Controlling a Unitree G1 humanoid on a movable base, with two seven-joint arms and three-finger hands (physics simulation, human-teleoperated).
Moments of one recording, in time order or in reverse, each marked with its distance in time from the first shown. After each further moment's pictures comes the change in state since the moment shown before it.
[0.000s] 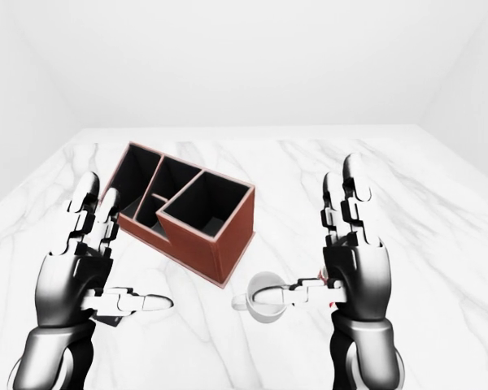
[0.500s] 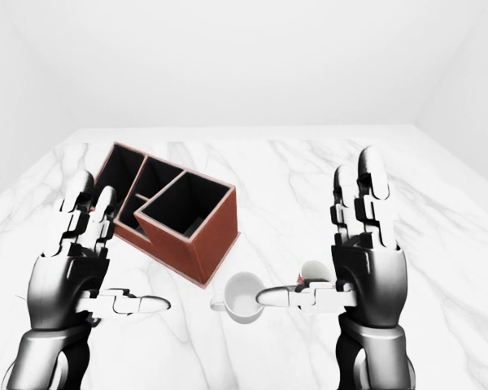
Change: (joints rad) left arm 0.005 -0.006 0.007 -0.023 -0.009 0.000 -0.009; right arm 0.000 -0.002 -0.017 -0.042 0.009 0.000 -0.014
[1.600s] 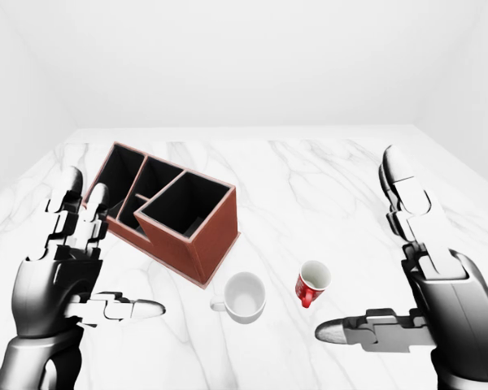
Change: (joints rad) left arm 0.014 -0.008 0.023 -0.051 -0.022 0.000 -0.028; right arm 0.016 -0.179 -0.512 -0.140 0.005 0.000 0.397
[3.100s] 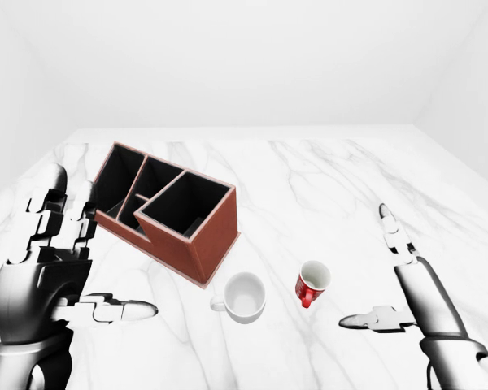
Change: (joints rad) left arm 0.001 -0.017 0.046 -0.034 -0.013 0.000 -0.027; right arm -0.037 0.112 -0.067 0.329 -0.533 0.000 0.163
